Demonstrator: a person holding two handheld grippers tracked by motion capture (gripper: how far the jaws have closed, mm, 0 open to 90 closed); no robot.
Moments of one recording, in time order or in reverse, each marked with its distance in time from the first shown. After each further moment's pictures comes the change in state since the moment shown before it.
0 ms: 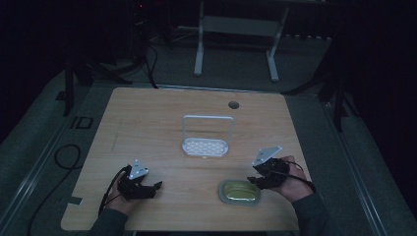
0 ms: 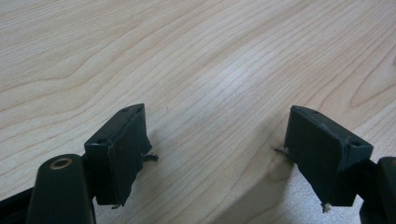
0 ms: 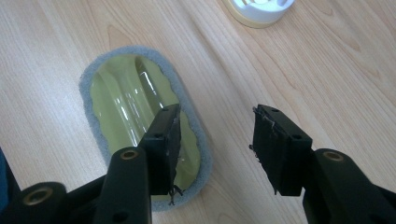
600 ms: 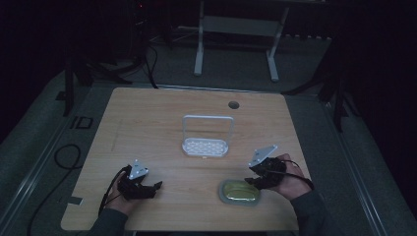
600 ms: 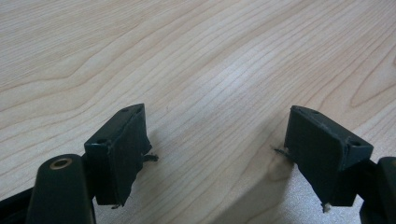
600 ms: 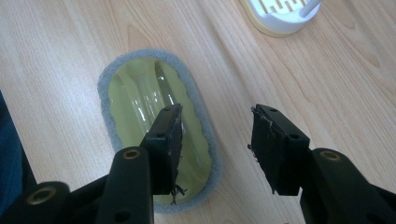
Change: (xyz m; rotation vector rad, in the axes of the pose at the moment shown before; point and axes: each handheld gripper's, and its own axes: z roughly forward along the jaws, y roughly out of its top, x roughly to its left) left arm 0.000 0.000 0.000 0.000 0.000 0.000; right arm 0.002 0.009 0.001 0.016 0.050 -0.060
